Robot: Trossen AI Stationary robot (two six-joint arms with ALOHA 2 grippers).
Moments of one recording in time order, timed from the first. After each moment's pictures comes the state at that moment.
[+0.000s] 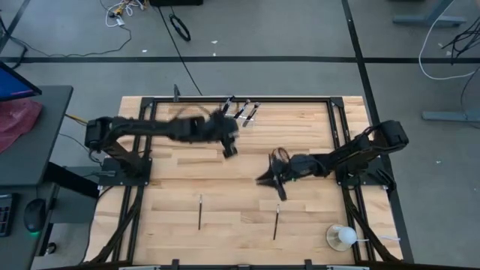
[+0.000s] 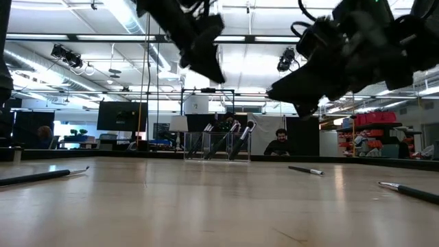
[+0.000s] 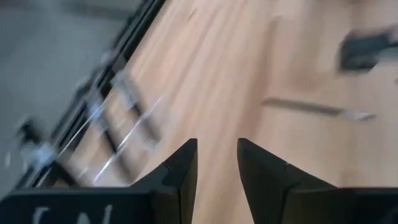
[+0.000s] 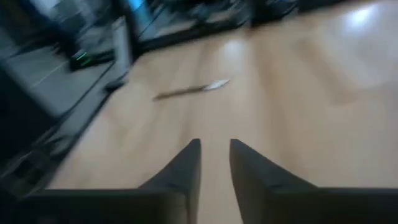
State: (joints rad) left arm 0.10 1.58 1.20 -0.33 -0.31 -0.04; right arm 0.17 1.57 0.42 0.85 -0.07 0.27
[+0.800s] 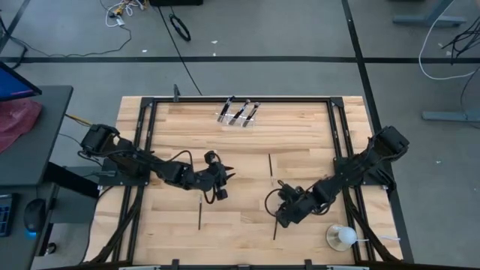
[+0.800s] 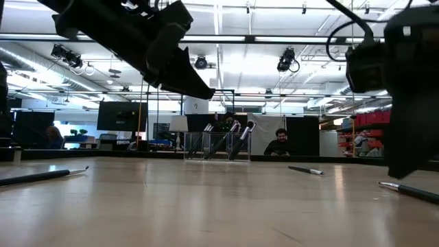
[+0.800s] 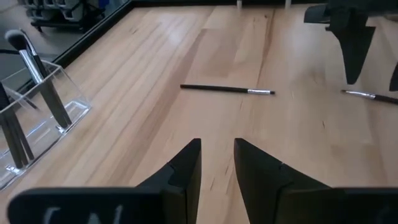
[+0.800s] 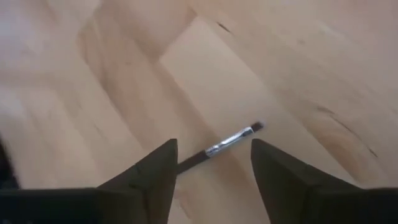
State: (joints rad) left arm -0.31 1.59 0.75 0.29 -0.63 -0.23; right arm 0.60 1.62 0.75 -0.19 0.24 1.30
